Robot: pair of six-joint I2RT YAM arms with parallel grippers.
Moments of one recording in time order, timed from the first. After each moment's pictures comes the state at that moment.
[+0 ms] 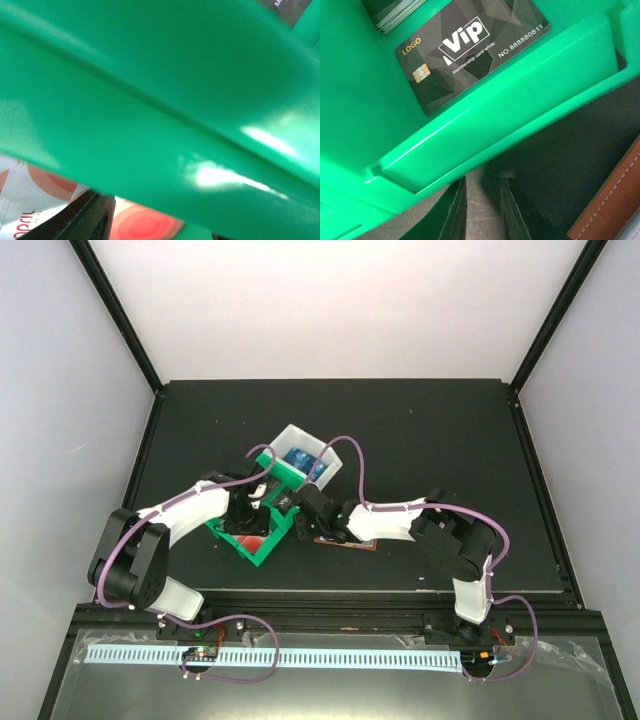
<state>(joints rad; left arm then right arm) -0.39 1.47 0.82 -0.78 0.09 -0.34 1.02 1.92 1.09 -0.10 0.07 0.66</state>
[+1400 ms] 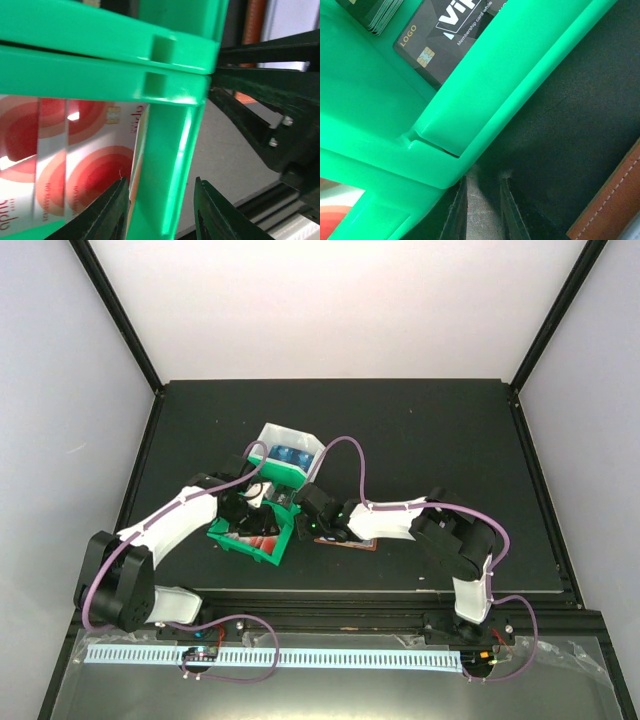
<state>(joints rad) -0.37 1.35 0.81 -0.81 0.38 -0.31 1.01 1.92 1.09 -0.11 0.02 0.67</state>
